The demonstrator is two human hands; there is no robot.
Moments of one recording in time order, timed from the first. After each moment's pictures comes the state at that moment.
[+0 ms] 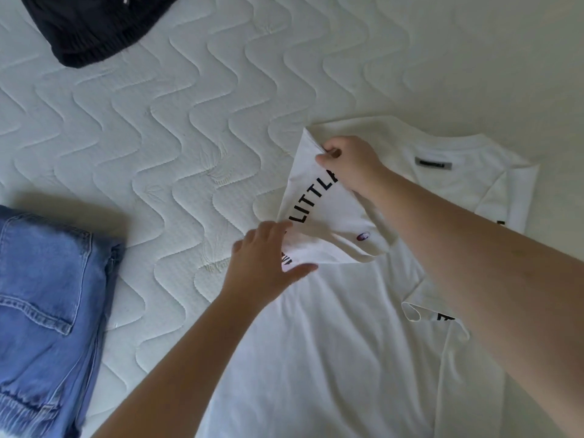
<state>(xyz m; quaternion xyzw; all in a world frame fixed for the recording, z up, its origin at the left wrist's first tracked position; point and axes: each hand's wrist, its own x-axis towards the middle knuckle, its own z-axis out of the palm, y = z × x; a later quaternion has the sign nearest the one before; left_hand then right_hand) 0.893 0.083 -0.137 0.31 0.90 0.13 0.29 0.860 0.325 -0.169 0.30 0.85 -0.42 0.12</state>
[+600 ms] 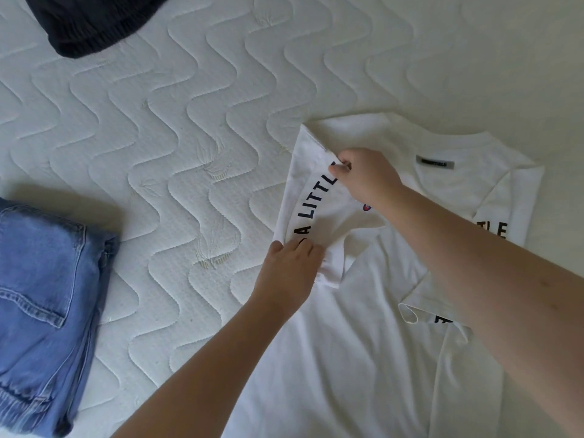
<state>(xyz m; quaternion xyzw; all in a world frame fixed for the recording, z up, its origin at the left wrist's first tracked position) 0.932 0.111 -0.163 0.46 0.87 0.09 0.13 0.892 0.334 -0.167 0.28 0.89 -0.33 0.15</state>
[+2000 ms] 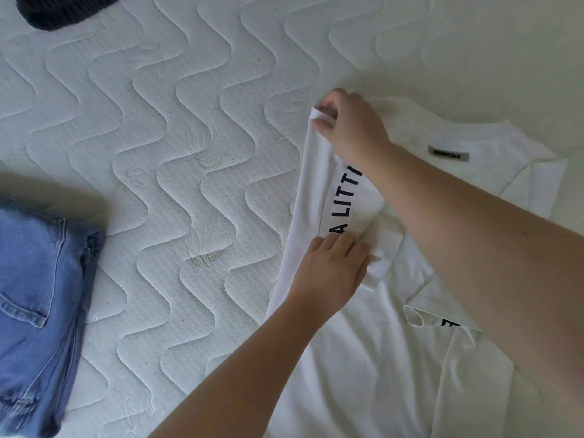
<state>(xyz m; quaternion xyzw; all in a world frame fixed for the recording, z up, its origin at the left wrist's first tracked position) 0.962 0.155 -0.184 0.46 0.85 0.25 0.11 0.834 0.336 -0.171 0.26 0.91 -0.32 0.09</state>
